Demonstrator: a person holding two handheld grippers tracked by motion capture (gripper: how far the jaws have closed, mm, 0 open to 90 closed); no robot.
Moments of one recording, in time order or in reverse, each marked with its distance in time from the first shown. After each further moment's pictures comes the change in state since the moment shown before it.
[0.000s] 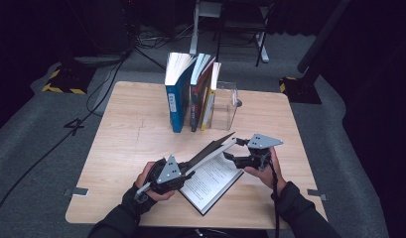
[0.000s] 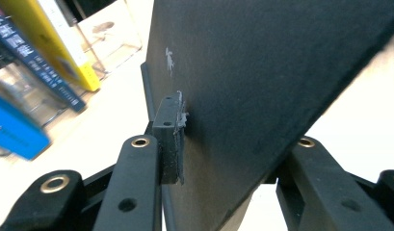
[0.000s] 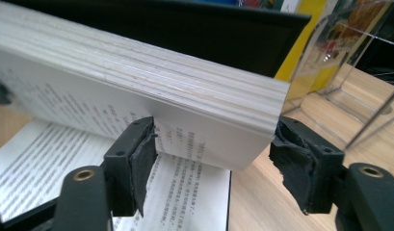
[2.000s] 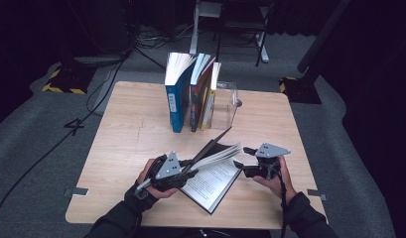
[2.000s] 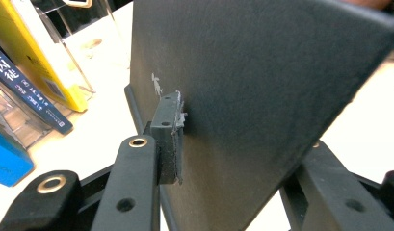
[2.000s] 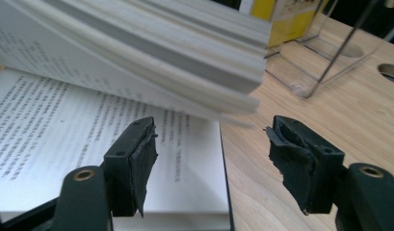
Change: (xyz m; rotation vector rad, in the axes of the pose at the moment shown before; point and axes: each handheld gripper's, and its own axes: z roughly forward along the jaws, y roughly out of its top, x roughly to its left) left arm 0.004 0.007 -0.009 -0.052 -0.050 -0.040; right arm 0.003 -0.027 -0.019 0.106 -0.076 0.029
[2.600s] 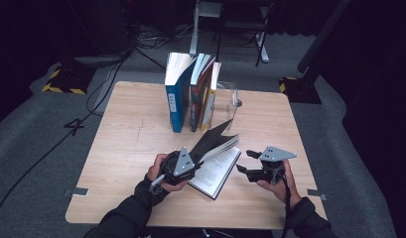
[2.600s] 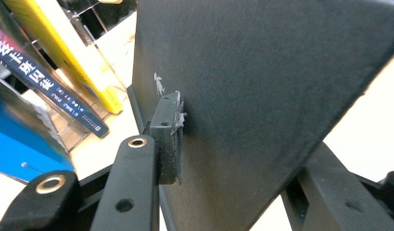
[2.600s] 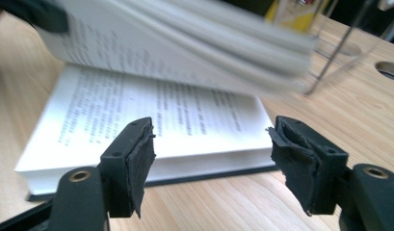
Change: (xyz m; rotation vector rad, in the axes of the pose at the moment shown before) left arm 0.003 0.012 0.033 0.058 0.164 0.054; right arm 0.008 -0.001 -0.021 -0.004 -0.002 0.018
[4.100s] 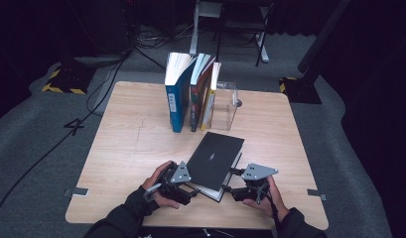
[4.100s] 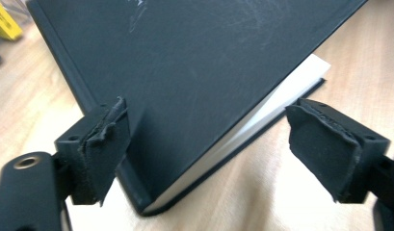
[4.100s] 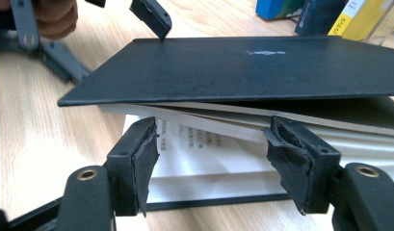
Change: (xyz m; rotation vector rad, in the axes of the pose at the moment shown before) left arm -0.021 -0.033 0.007 0.185 -0.185 -0.005; right arm 0.061 -0.007 0.017 0.028 0.131 -0.054
